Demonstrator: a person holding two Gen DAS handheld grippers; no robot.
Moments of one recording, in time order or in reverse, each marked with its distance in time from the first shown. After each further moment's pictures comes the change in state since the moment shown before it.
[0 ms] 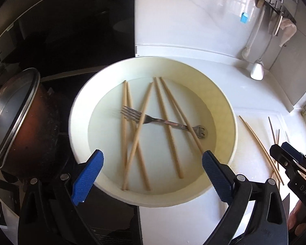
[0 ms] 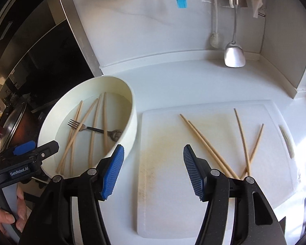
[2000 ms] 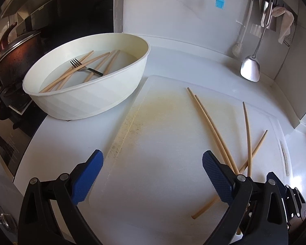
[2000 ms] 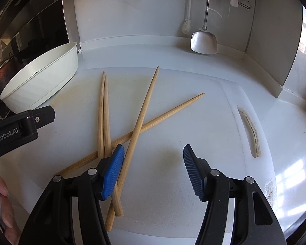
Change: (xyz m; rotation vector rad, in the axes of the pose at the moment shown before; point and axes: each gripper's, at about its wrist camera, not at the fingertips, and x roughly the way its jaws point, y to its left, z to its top) left arm 0.041 -0.206 -0.096 -0.255 -0.141 0.160; right arm 0.030 -0.179 -0.067 -0.234 -0.039 -0.026
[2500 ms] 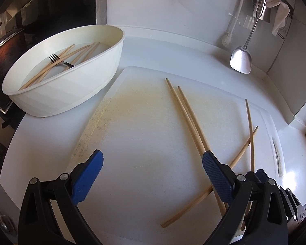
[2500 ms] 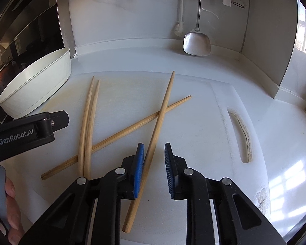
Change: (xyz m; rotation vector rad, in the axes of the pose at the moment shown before) left arm 0.018 -0.038 -0.003 0.013 0.053 -0.053; right arm 0.001 -0.022 0.000 0.013 -0.027 -0.002
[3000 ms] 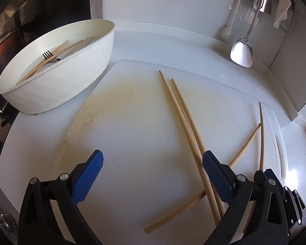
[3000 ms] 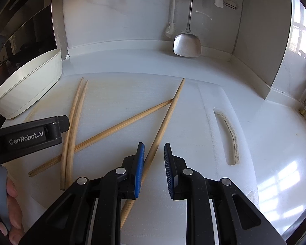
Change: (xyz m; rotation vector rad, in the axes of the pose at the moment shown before) left arm 0.012 -0.017 -0.003 0.001 0.034 0.021; right arm -0.001 -0.013 -0.002 -0.002 -0.015 -0.056
